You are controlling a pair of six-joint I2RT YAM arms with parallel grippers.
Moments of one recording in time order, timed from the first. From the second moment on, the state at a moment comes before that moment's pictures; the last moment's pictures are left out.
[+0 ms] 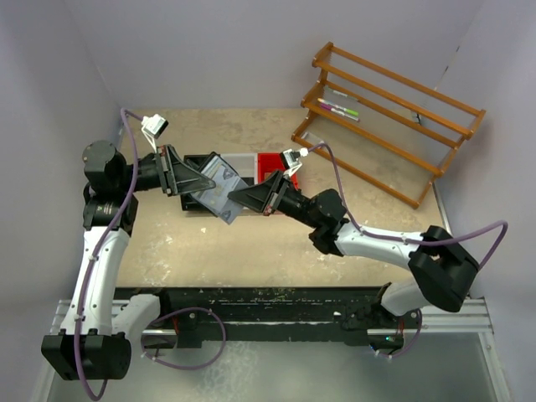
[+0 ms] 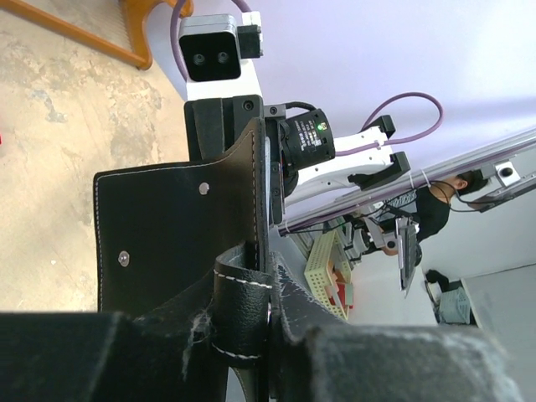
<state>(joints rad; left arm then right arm) 0.02 0.96 1.02 -0.02 1.31 -1.04 0.90 1.45 0.76 1.11 -0.29 1.34</state>
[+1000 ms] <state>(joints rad) 0.02 0.96 1.02 -0.04 1.30 -1.02 0.93 1.44 0.73 1.15 -0.25 1.33</state>
